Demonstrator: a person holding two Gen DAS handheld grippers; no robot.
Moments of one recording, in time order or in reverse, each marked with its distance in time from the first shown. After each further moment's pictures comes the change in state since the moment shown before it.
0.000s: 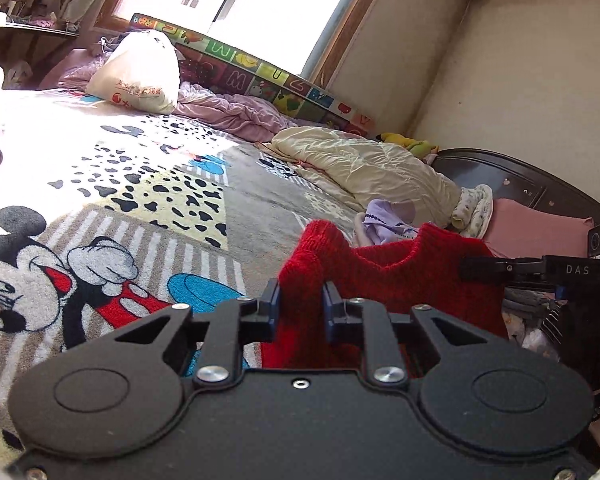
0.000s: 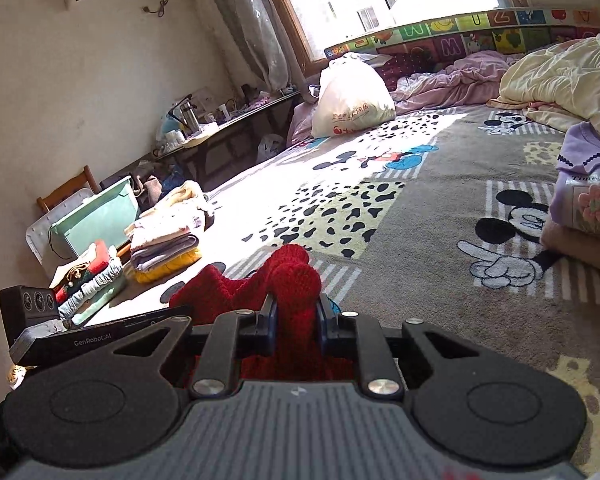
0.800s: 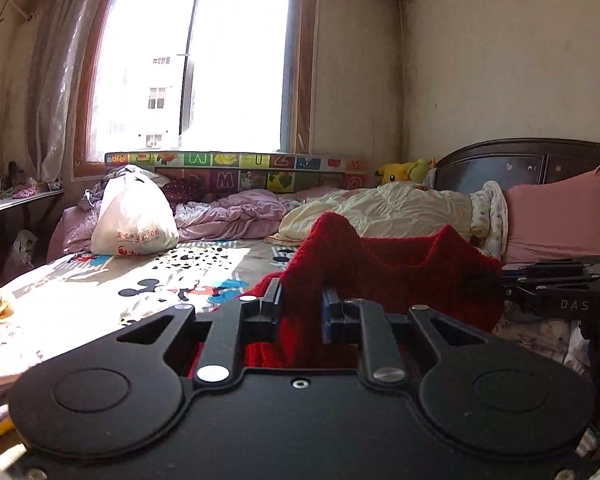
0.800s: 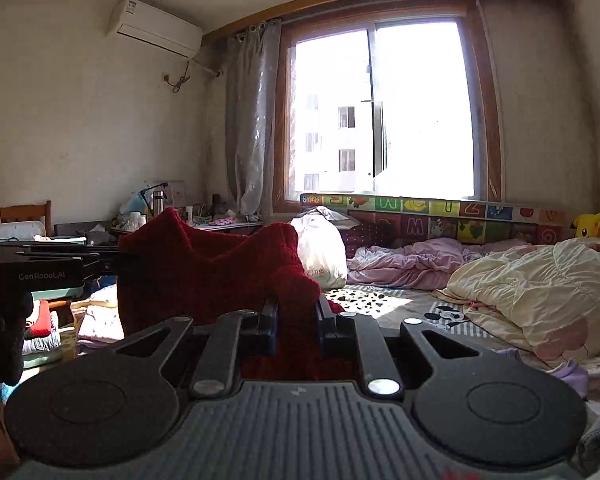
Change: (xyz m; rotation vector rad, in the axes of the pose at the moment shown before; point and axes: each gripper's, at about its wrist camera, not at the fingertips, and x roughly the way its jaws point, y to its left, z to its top) left arm -0.012 -0.044 0.061 0.335 -0.078 0.110; right arm -0.050 0.055 0.067 -0.291 -0.327 -0.230
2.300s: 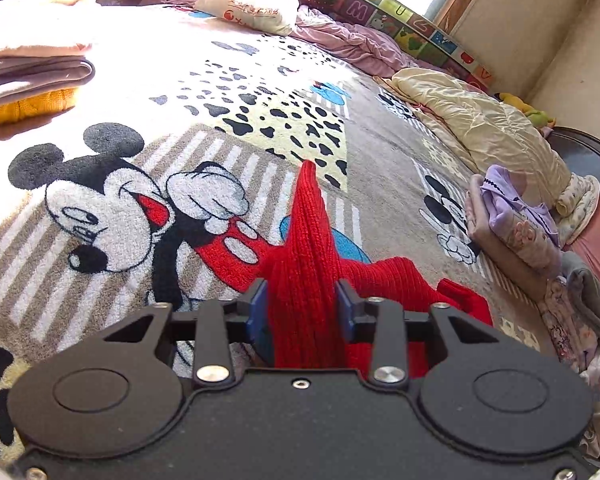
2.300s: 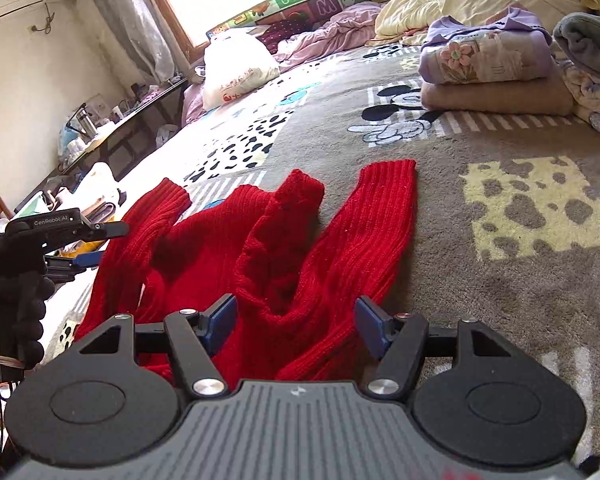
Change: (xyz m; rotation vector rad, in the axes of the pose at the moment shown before) left arm 0.052 0.071 -0.095 -0.512 0.400 0.172; right arm -0.025 0.003 -0.213 0.504 0.446 -0.111
